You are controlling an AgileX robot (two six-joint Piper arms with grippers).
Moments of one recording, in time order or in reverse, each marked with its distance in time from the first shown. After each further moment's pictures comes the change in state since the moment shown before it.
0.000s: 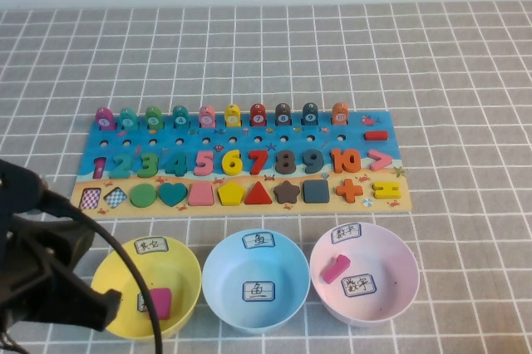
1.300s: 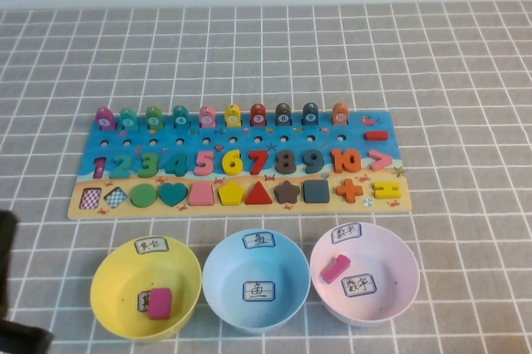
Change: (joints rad) right arm 0.000 0.000 0.000 0.000 0.000 0.000; left arm 0.450 -0.292 0.697 -0.901 -1.489 1.051
